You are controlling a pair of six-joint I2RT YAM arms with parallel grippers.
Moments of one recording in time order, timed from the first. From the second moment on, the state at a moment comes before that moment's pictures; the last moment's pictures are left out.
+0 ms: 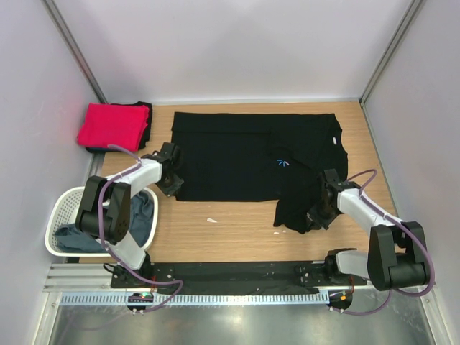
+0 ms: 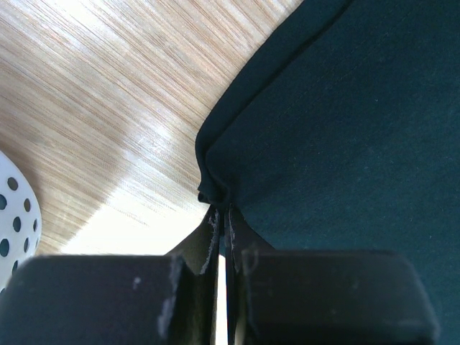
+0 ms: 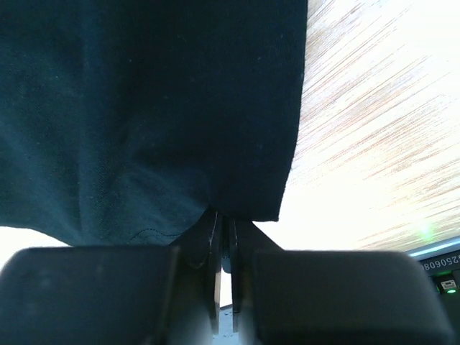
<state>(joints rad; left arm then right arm) -0.28 1.66 0.97 -0.62 -0.22 -1.01 0.11 1.25 0.58 -0.80 0.00 0.95</state>
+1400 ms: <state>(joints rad) -0.28 1.66 1.22 -1.07 -0.32 -1.10 -0.08 1.35 1.33 -1.29 0.14 0.85</state>
